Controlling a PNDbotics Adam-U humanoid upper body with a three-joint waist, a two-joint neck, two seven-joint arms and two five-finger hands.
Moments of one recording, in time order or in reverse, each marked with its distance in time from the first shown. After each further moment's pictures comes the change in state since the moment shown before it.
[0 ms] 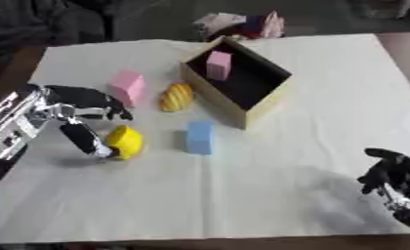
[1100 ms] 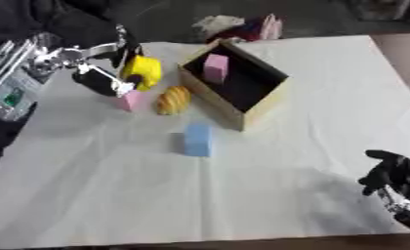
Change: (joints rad) left arm -0.250 -0.038 0.036 -0.066 0.080 0.083 0.241; right arm 0.006 0.000 0.009 0.000 -0.001 0.002 0.008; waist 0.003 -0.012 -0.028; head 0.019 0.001
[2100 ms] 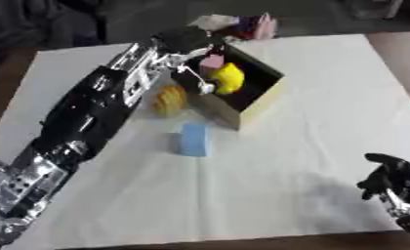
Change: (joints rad) left arm -0.277 -0.348 -0.133 0.495 -0.314 -0.119 0.173; right arm -0.011 0.015 0.016 0.000 -0.016 0.005 0.018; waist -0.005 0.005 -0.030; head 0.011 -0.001
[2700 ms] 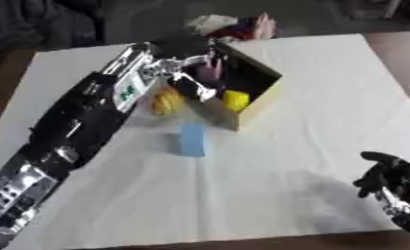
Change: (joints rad) left arm 0.065 0.117 -0.056 -0.220 0.347 -0.117 -0.190; right arm 0.000 0.000 -0.001 0.000 0.000 0.000 -0.002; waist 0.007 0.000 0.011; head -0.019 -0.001
